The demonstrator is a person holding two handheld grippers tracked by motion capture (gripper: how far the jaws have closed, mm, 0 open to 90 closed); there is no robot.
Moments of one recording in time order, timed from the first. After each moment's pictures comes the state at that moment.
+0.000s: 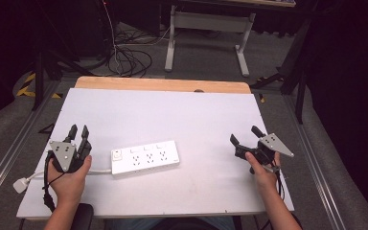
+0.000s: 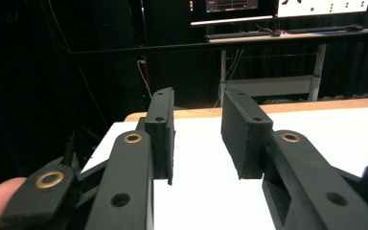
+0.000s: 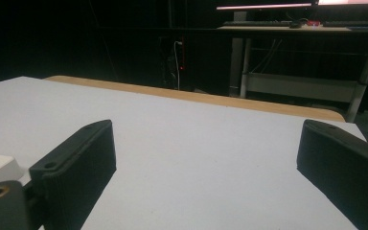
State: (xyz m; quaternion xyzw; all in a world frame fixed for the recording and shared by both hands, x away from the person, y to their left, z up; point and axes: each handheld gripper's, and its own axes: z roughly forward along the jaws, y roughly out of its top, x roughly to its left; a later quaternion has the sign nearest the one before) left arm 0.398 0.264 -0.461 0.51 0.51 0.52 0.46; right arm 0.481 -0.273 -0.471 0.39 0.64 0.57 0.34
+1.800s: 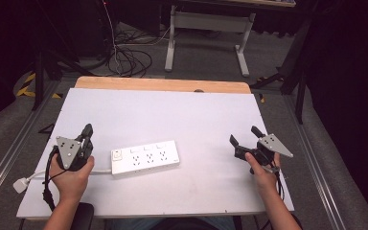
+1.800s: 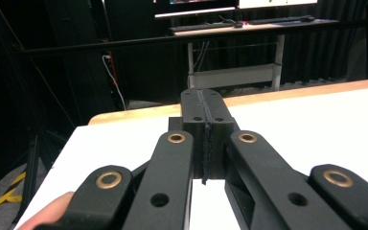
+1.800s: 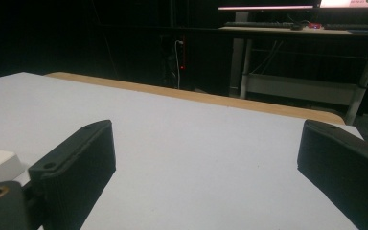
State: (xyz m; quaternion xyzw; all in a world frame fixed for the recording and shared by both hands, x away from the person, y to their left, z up) left arm 0.400 0.254 -0.448 0.56 0.48 0.48 0.48; right arm 0.479 -0.271 -0.471 0.39 0.64 0.56 0.35
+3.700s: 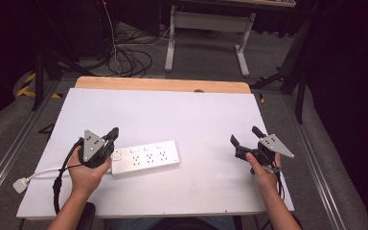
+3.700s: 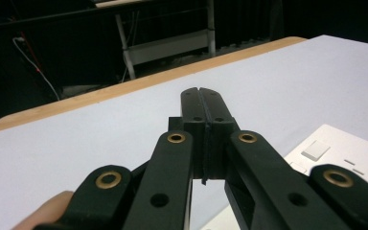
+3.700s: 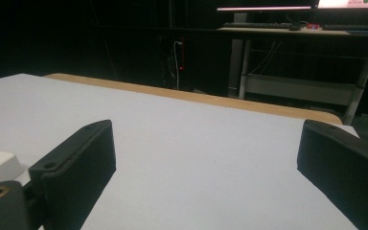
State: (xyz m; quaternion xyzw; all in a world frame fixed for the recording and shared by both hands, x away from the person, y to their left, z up) left arm 0.414 0.218 -0.441 0.67 0.42 0.37 0.48; right arm 0.478 -0.273 -0.470 0.39 0.64 0.56 0.35
